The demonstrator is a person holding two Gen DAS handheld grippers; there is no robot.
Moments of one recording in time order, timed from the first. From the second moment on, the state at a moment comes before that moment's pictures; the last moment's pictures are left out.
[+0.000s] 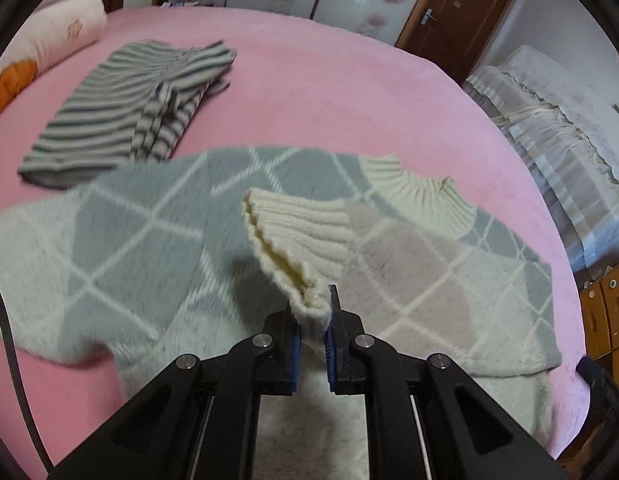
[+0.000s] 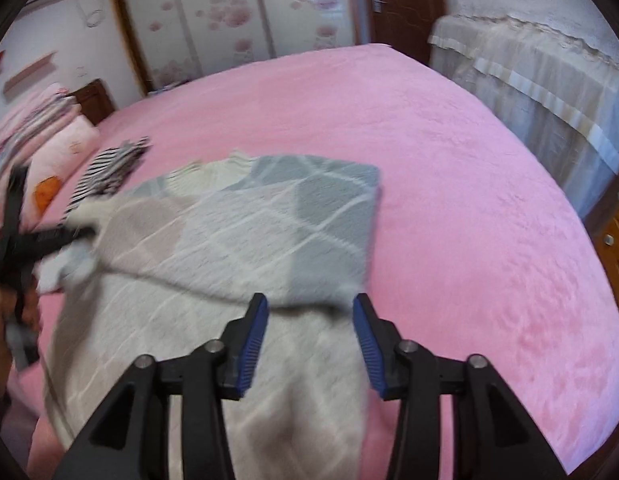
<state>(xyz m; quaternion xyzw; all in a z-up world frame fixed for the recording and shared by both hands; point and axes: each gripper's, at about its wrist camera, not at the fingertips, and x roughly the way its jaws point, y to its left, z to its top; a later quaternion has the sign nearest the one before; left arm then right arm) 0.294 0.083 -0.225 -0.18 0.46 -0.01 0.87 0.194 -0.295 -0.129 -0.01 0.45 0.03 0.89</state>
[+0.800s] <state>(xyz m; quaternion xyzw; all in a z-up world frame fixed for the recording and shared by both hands) 0.292 0.093 -0.230 -0.14 0.42 -0.01 0.90 0.362 -0.311 -0.185 -0.02 0.51 -0.04 0.86</state>
